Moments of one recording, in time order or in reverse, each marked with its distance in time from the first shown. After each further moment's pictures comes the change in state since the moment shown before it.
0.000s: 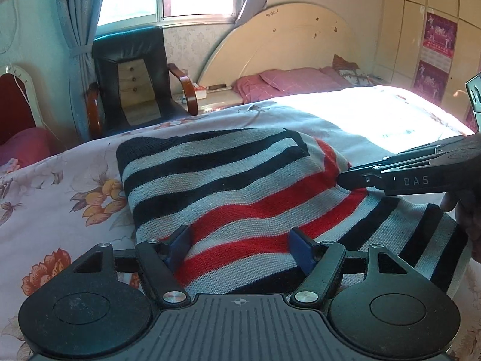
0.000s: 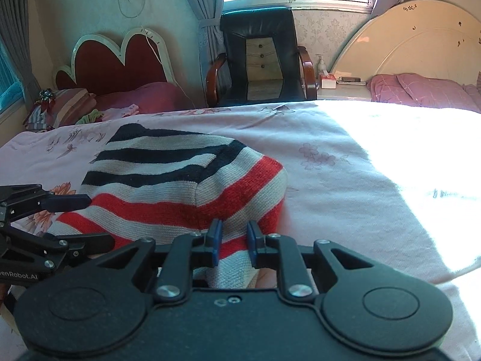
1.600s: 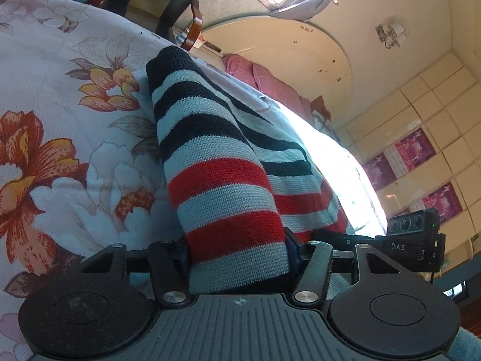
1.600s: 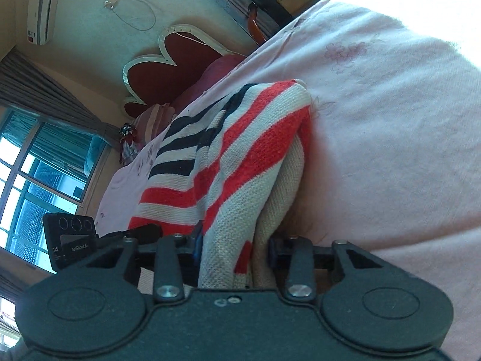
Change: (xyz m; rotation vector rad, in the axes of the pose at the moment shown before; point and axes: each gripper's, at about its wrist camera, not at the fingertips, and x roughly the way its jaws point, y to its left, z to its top) left arm 0.032 0.090 -0.029 -0.603 0.092 -0.433; right arm 0.038 -0.065 -0.010 0.414 0.199 0.545
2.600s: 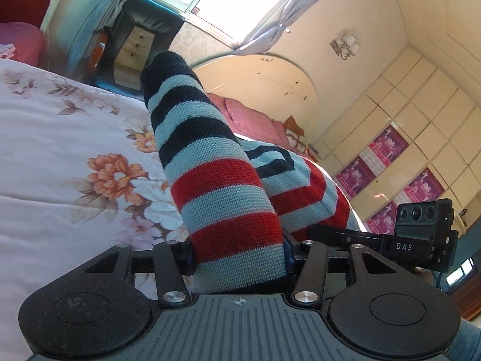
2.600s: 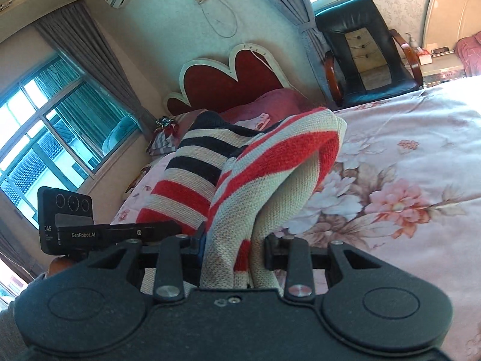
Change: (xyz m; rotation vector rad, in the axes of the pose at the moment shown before) left arm -0.272 -0.012 -0.061 0.144 -0.129 -0.028; right arm -0.013 0.229 -0.106 -0.296 -0.133 -0.011
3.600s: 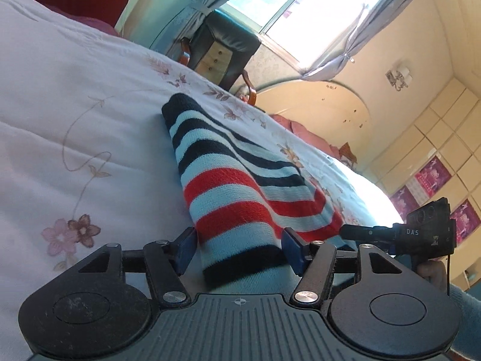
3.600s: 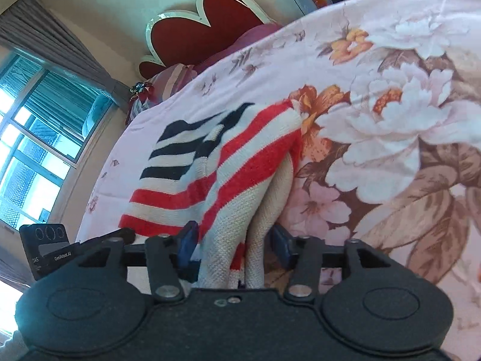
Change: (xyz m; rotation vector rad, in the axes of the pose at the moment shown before) left arm -0.064 0.212 -0.028 -0.086 -0.095 0.158; right arm 0.179 -0.009 -0.035 0.166 0.163 -0.021
